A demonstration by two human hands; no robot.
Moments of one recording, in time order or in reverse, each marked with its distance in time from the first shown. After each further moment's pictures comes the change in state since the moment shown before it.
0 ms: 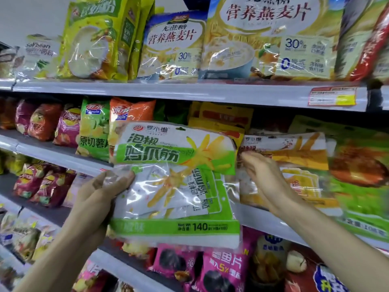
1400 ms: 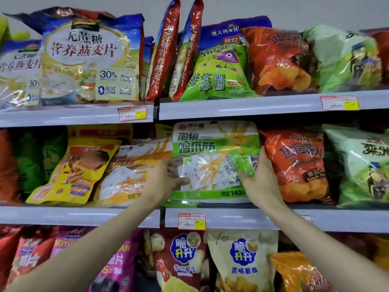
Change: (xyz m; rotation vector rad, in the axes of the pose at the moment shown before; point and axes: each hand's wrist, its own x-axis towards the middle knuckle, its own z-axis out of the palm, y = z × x) left_hand -0.083 -0.047 0.417 0.712 -0.454 0.287; right_hand -0.106 -0.018 -0.352 -0.625 0.503 -0.109
